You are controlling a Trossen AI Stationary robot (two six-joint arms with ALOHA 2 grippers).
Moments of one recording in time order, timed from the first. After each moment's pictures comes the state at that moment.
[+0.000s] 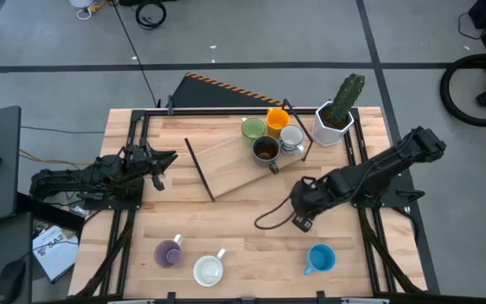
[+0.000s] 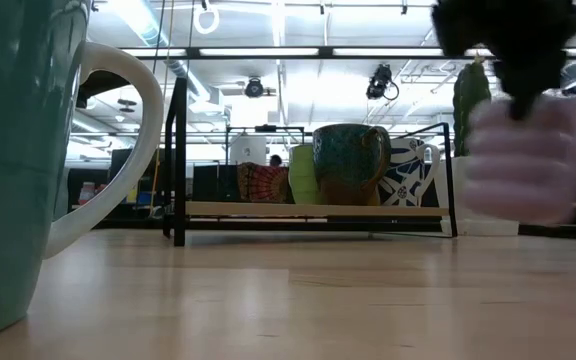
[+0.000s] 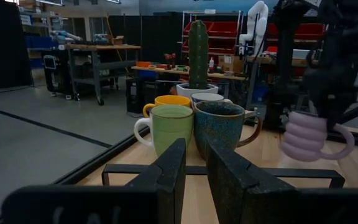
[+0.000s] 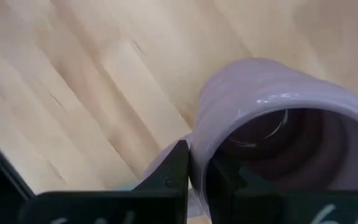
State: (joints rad) left arm 0.01 0.06 0.14 -0.01 -0.44 -0.03; right arm 0.37 1.41 1.06 -0.95 0.04 1.02
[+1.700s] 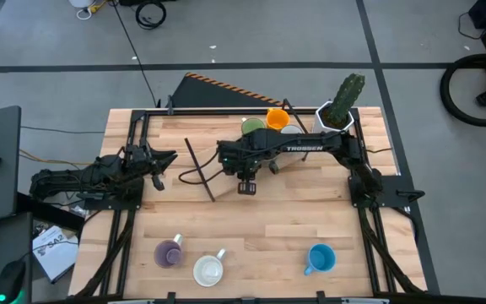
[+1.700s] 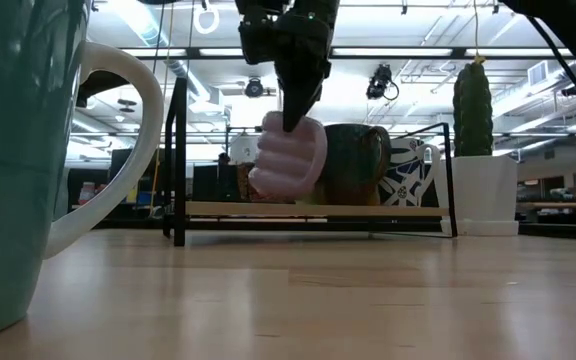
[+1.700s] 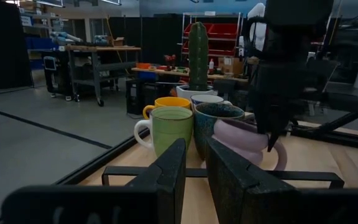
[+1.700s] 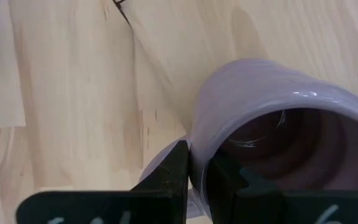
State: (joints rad) left arm 0.01 0.06 0.14 0.00 -0.44 -0.03; right arm -0.04 2.14 2.09 -1.25 0.00 0.00
